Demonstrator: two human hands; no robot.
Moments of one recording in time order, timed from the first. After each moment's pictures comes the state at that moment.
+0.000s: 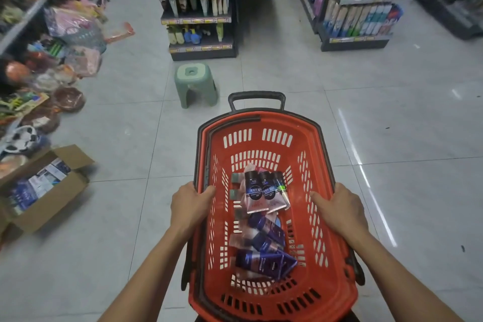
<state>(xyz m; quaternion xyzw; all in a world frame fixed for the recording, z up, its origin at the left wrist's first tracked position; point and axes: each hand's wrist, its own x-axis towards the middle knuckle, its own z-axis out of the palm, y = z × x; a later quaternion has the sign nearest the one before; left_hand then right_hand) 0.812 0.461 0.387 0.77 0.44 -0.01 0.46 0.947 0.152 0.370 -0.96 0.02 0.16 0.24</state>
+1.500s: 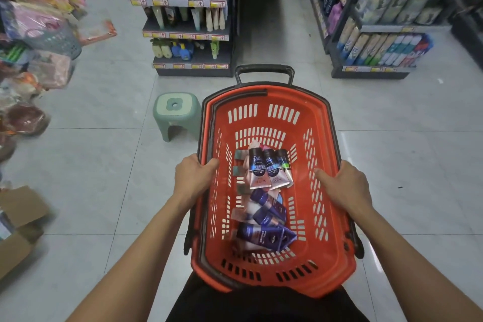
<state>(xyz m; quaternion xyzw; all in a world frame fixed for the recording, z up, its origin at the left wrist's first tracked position) 1.342 0.655 0.398 0.76 0.43 0.00 0.50 1.482 0.344 0.399 -0.96 0.00 0.15 0.24</state>
